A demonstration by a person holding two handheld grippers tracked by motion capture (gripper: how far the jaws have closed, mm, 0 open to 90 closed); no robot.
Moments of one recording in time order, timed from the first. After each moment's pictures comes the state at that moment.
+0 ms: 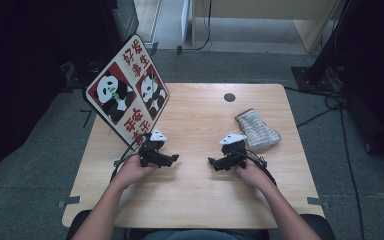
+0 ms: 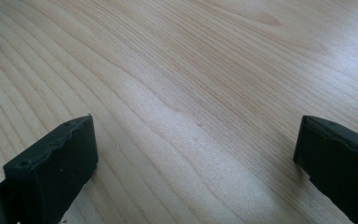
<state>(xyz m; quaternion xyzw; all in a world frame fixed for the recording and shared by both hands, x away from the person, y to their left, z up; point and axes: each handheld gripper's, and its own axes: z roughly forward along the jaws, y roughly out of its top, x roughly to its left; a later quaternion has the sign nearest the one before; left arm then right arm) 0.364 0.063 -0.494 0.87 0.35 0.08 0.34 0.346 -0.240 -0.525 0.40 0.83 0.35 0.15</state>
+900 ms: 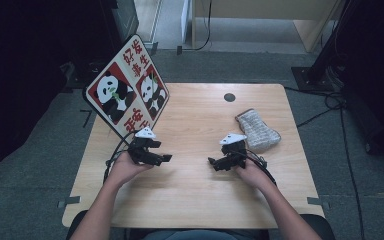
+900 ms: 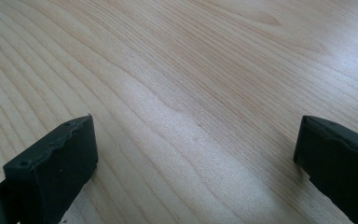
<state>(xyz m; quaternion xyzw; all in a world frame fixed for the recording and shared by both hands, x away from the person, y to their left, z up) 0.360 0.094 -0.471 0.87 0.31 0.03 0.38 0.346 -0.240 -0.525 0.40 0.83 0.35 0.15</state>
